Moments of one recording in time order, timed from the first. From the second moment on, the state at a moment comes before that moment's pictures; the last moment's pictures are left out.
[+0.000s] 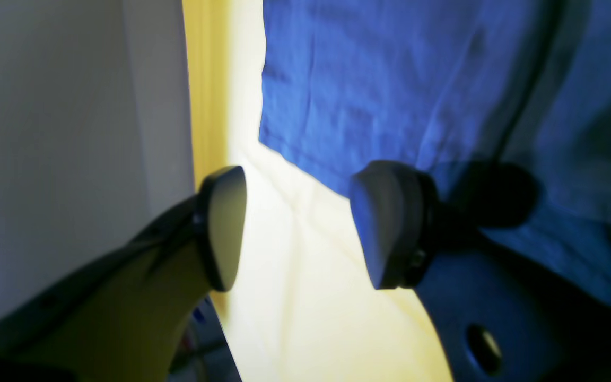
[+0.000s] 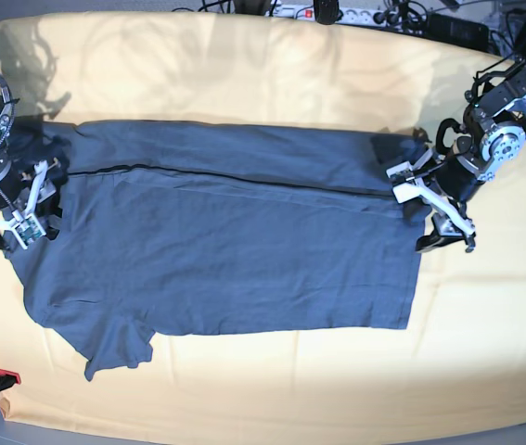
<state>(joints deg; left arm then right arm) -12.5 -62.8 51.5 107.6 13.3 2.0 24.4 -11.7 45.4 0.1 109.4 5.2 12.9 -40.1</state>
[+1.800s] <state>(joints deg) -11.8 -67.6 51.7 111.7 6.9 -22.1 30.2 -23.3 46.2 0.8 103.6 14.6 30.1 -44.3</state>
